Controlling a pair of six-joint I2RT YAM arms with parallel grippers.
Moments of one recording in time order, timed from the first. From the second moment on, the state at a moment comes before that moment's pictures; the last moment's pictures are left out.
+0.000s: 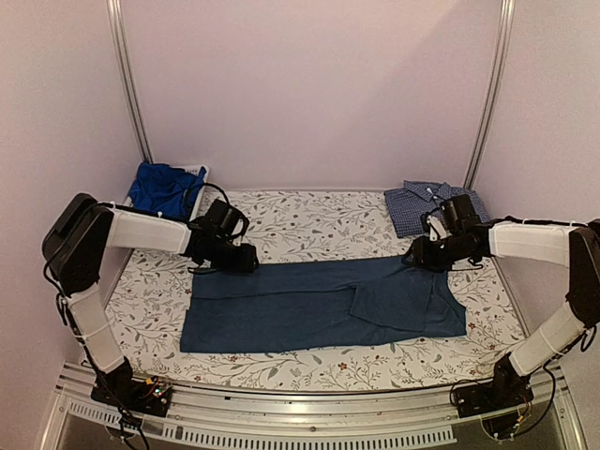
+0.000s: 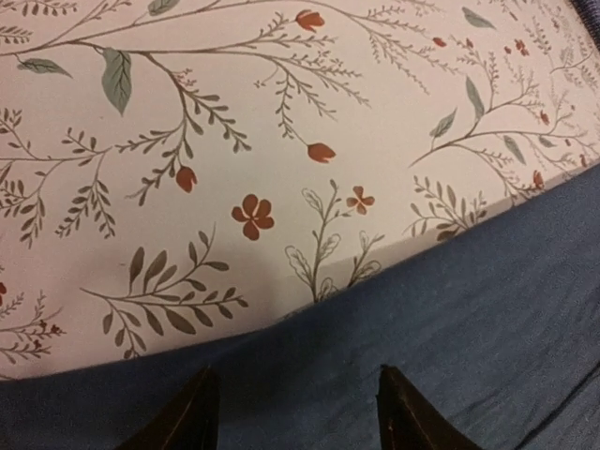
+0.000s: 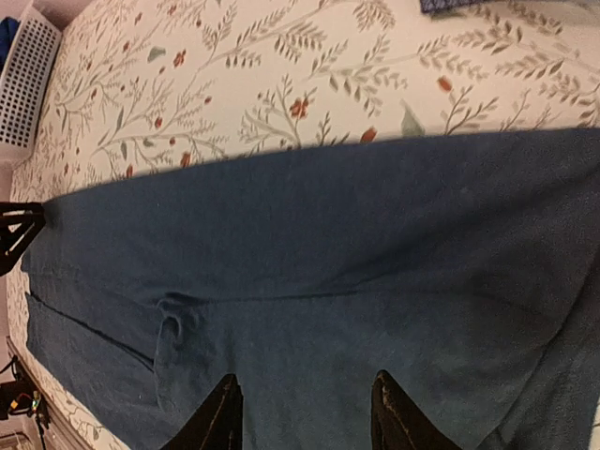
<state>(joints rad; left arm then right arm) -0.55 1.81 1.05 -0.18 -0.03 -0.39 0.28 1.50 0.88 -0.29 -0.26 0.41</state>
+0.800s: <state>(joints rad) -0.31 1.64 0.78 -0.21 -0.17 -0.62 0.64 1.59 0.89 -0.37 -0.23 0.55</state>
